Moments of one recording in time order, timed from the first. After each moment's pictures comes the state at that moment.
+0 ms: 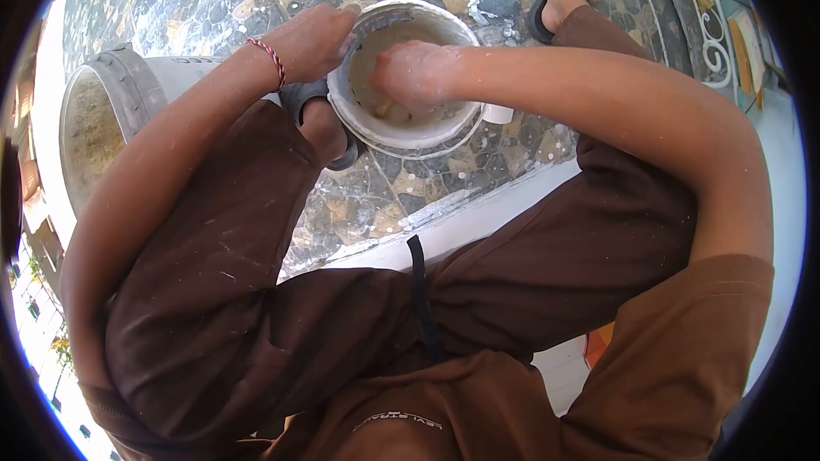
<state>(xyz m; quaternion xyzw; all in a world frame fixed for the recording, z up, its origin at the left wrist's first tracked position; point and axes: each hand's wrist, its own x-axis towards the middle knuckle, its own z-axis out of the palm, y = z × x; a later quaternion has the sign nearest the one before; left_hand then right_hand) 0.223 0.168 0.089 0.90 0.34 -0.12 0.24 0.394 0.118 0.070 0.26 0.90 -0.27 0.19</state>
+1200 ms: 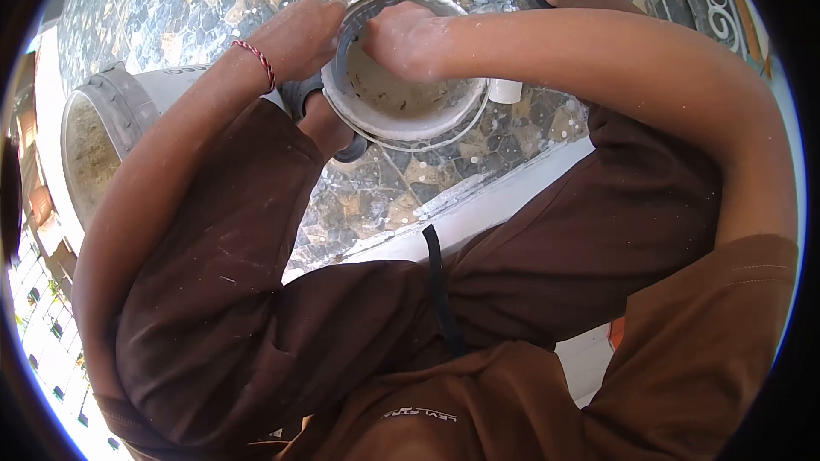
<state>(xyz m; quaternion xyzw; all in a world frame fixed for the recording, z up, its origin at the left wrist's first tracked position) 0.229 0.165 0.103 0.90 0.35 -0.16 0.20 0.386 0.124 0.085 0.38 0.88 -0.21 0.20</state>
